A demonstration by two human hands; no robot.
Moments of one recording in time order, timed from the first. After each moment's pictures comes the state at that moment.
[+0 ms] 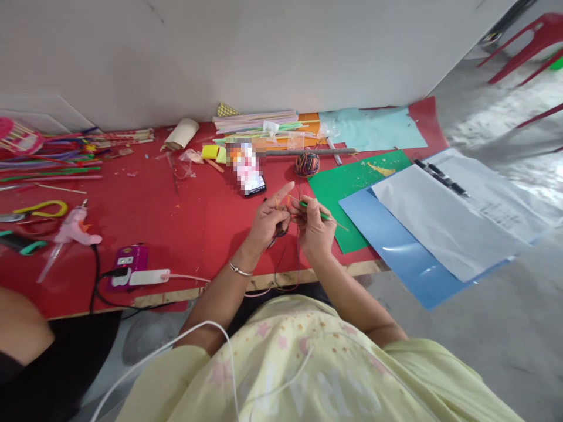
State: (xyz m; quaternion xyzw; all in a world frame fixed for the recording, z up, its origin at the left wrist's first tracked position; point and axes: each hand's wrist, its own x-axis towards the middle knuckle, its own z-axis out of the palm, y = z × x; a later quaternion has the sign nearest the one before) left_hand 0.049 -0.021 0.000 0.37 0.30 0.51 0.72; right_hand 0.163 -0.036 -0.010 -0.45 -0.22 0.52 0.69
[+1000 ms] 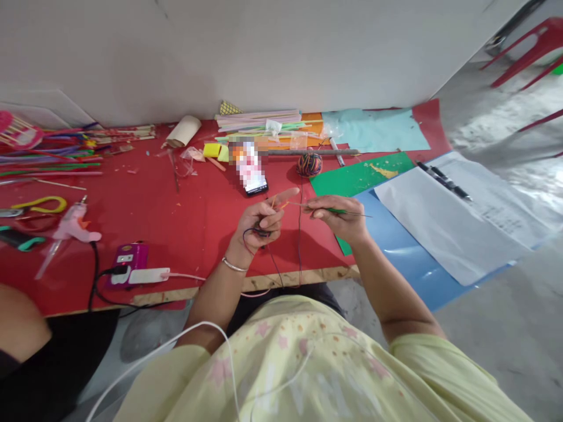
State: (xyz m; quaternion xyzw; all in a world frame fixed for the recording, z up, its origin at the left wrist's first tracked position) left_hand 0.008 -0.008 0.006 0.15 0.16 0.36 0.91; right_hand 0.252 -0.010 0.011 -0.35 -0.68 0.40 0.52
